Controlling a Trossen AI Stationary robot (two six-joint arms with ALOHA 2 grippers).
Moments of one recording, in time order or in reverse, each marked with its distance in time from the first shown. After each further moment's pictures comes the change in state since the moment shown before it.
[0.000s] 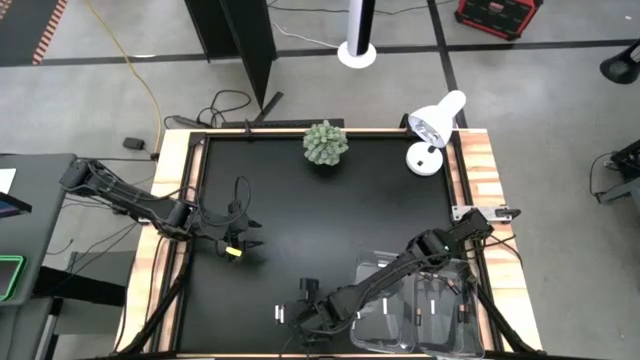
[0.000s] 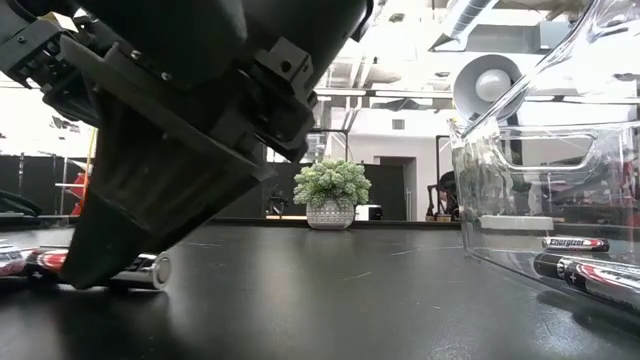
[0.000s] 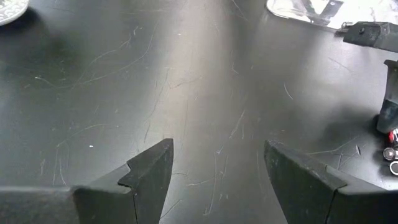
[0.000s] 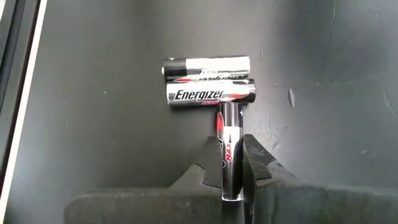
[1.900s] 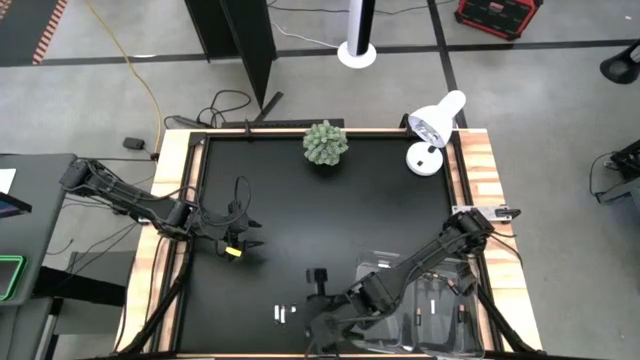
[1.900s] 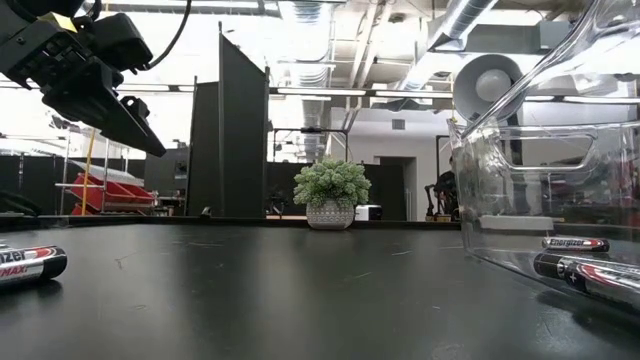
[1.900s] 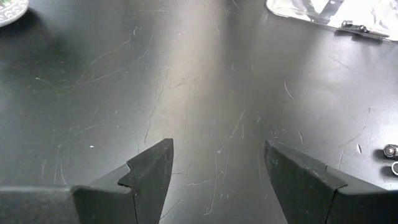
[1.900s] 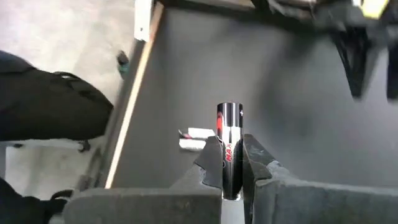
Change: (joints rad) left arm 0.000 0.000 0.000 -0.001 0.000 0.006; right arm 0.054 -0.335 0.007 -0.141 0.072 -0.171
